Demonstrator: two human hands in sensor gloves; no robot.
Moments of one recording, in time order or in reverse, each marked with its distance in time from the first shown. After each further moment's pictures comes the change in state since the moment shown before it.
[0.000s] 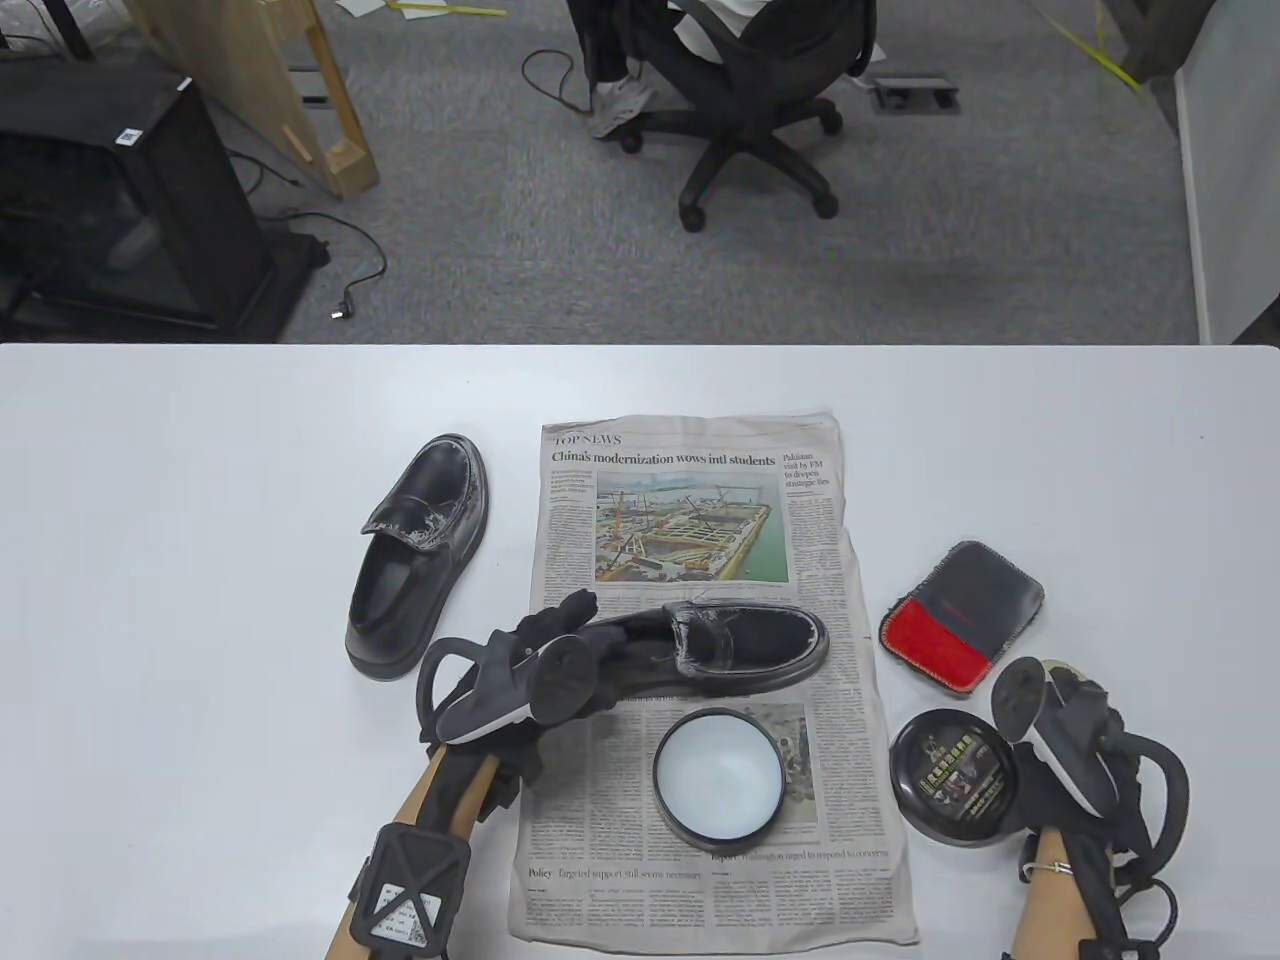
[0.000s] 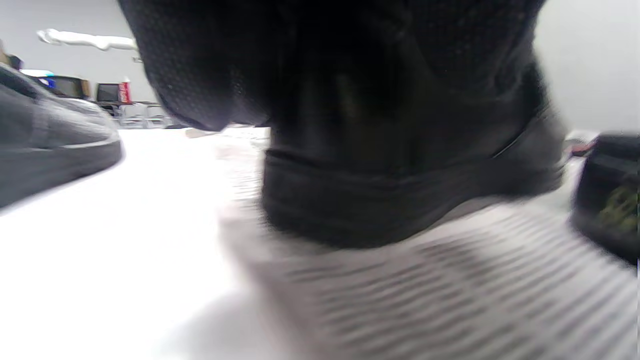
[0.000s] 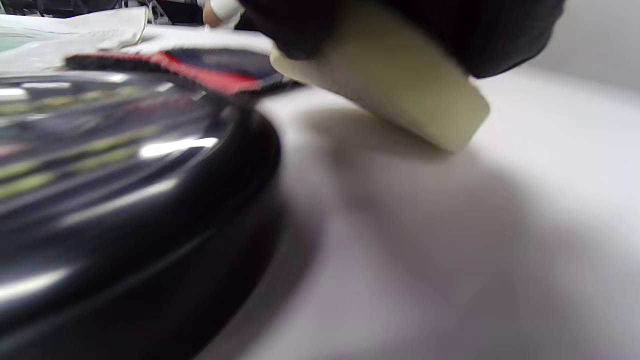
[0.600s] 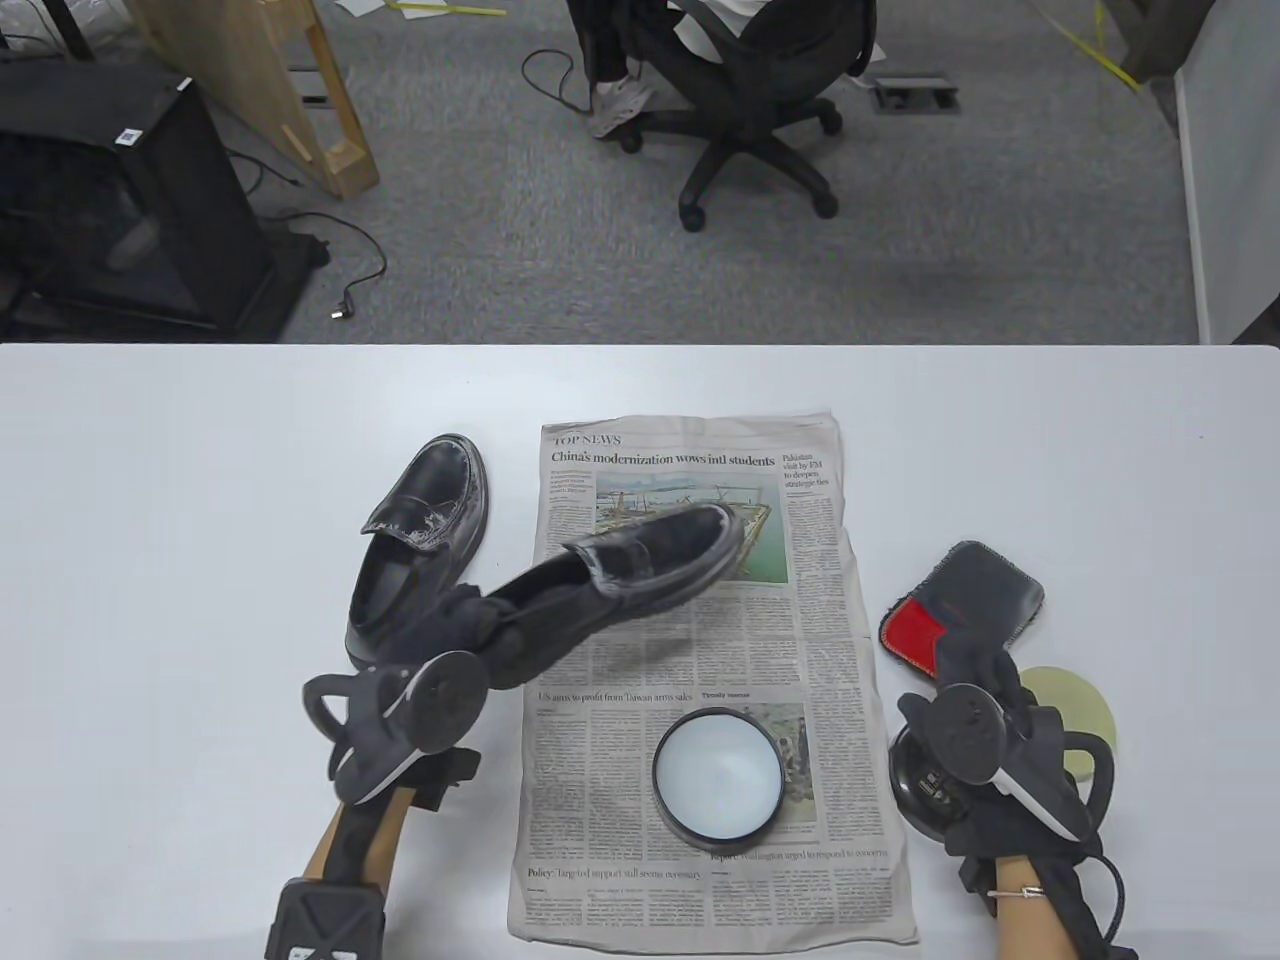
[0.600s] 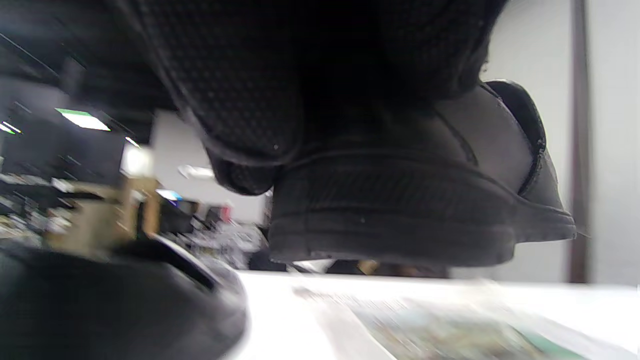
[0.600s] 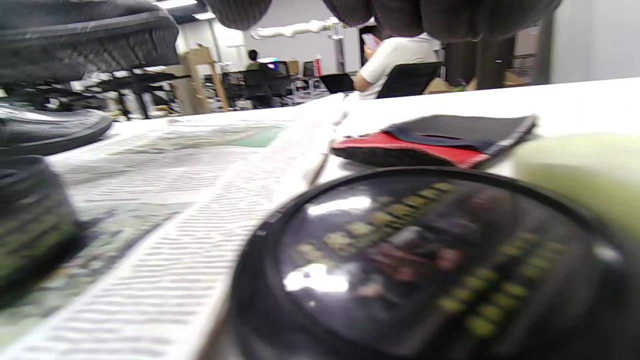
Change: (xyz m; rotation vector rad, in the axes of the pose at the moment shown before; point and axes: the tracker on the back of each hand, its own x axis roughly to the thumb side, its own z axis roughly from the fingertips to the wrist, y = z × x) left_hand -0.066 0.063 0.078 0.498 0.313 0.106; right_hand 0.061 -0.026 0.055 -0.241 -0.462 -0.070
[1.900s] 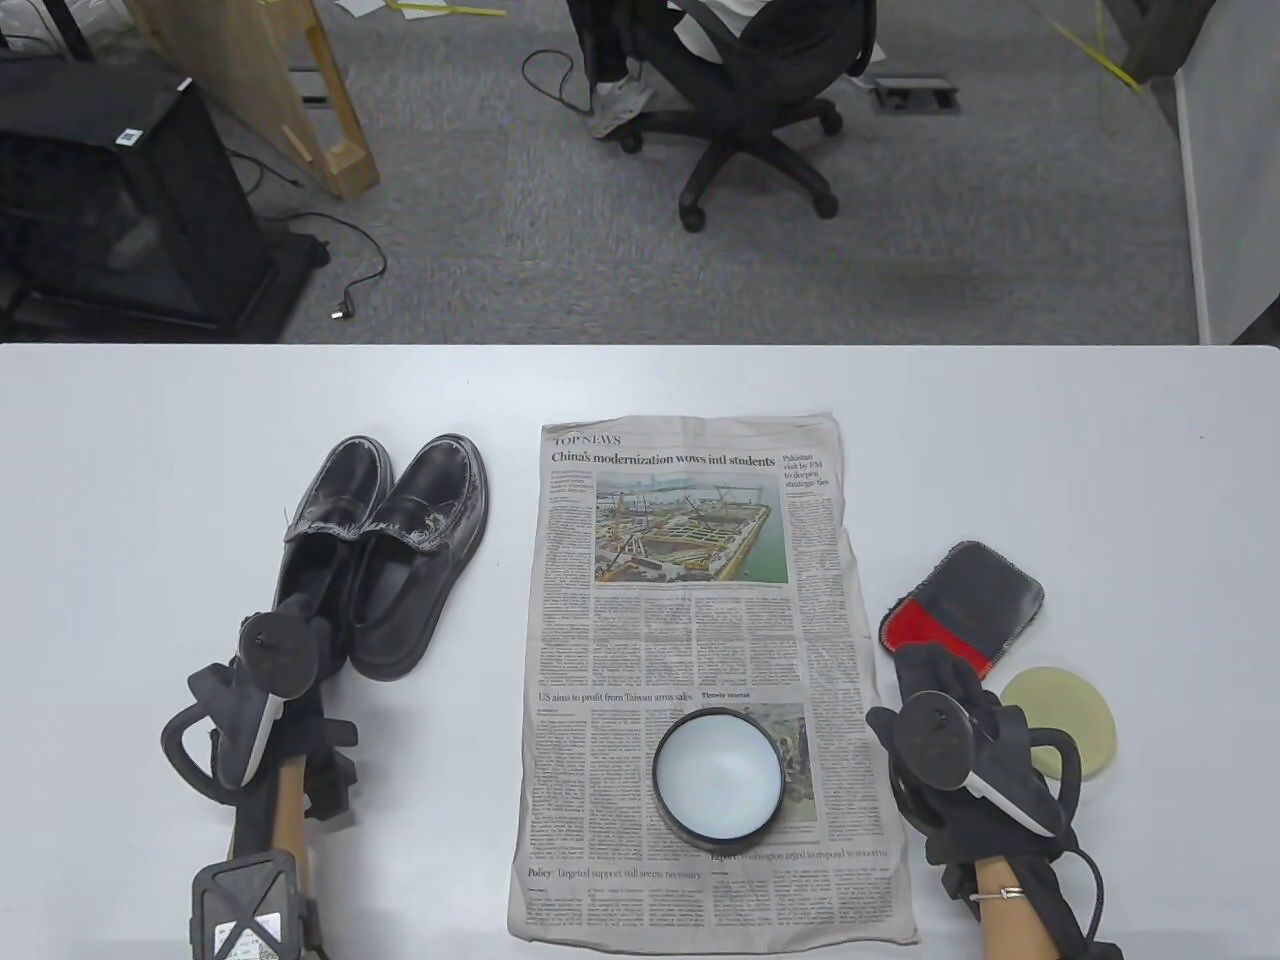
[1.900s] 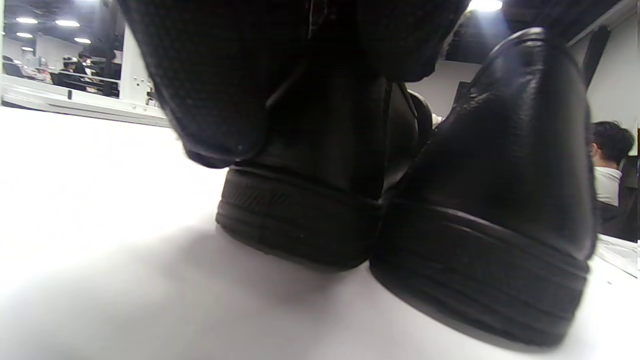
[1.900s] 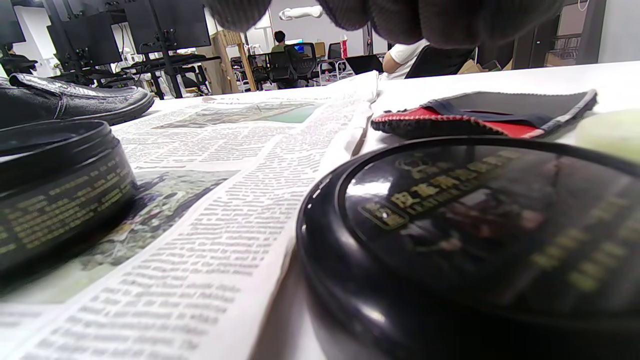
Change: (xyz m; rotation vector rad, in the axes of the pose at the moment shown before) left_hand -0.122 -0.063 0.001 -0.265 0.520 -0.031; right_hand 0.012 0.012 -0.003 0.067 -0.052 0.020
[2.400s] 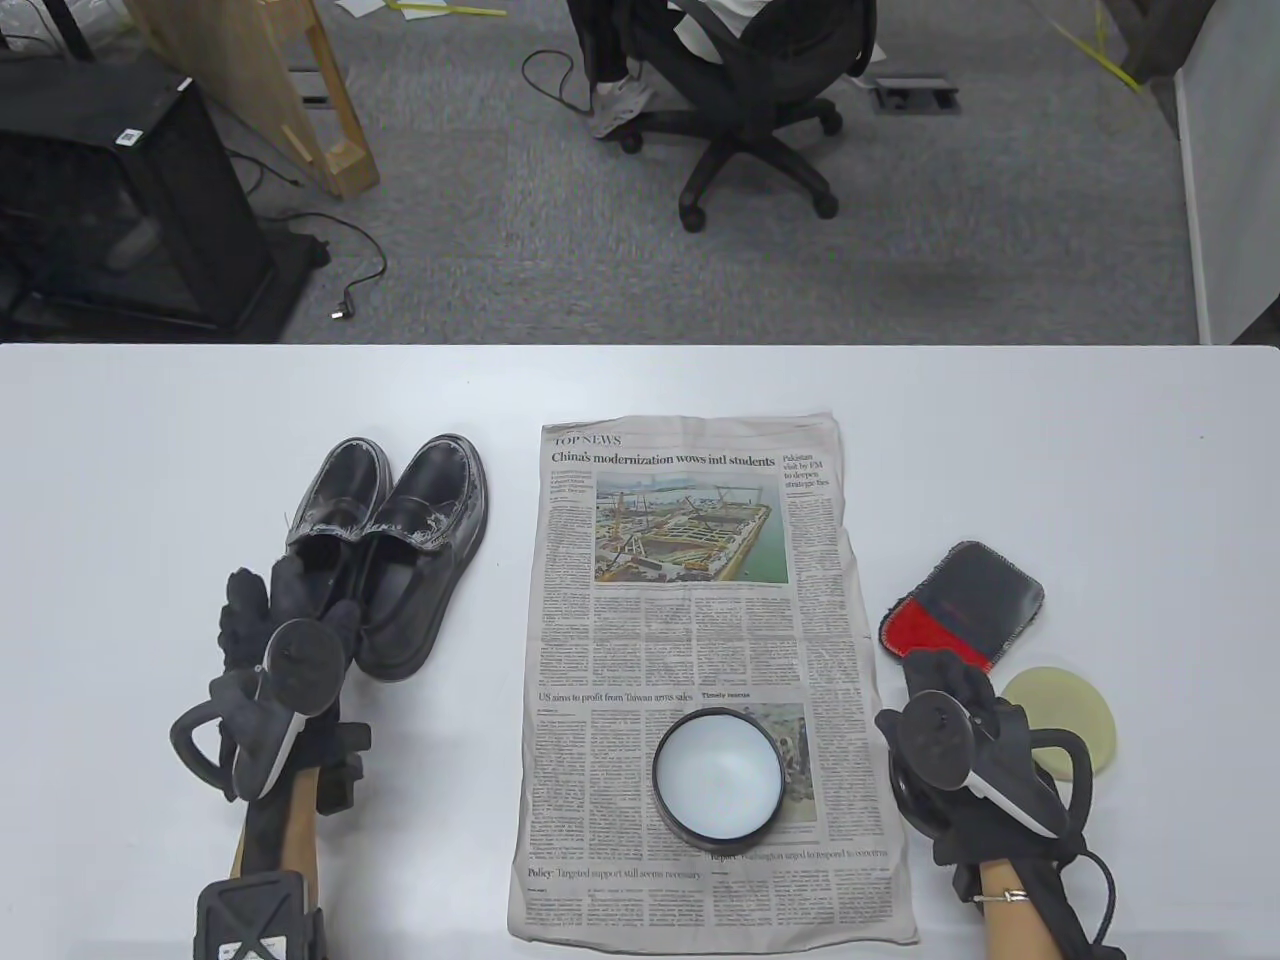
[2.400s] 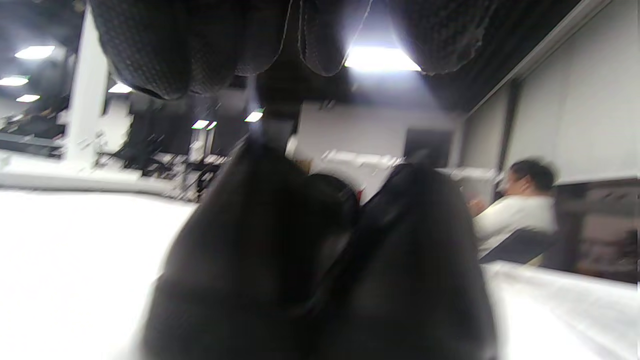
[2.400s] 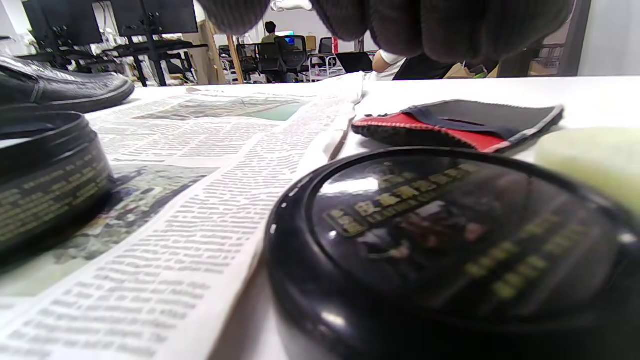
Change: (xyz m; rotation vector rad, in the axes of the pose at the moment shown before) left_hand 0.036 0.037 0.032 0.219 -0.172 0.010; right_hand -0.003 -0.007 0.003 0.013 0.048 0.080
